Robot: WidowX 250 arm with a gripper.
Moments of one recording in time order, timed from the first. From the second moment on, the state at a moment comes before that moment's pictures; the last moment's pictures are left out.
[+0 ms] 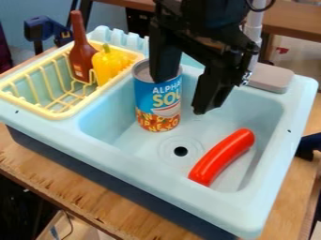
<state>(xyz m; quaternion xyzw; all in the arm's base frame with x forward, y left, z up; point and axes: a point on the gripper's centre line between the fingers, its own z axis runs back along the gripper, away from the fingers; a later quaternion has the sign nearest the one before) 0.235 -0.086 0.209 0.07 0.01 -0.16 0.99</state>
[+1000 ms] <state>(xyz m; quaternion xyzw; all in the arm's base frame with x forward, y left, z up) 0.308 -0.025 0.214 0.07 -0.02 -0.06 1.00</state>
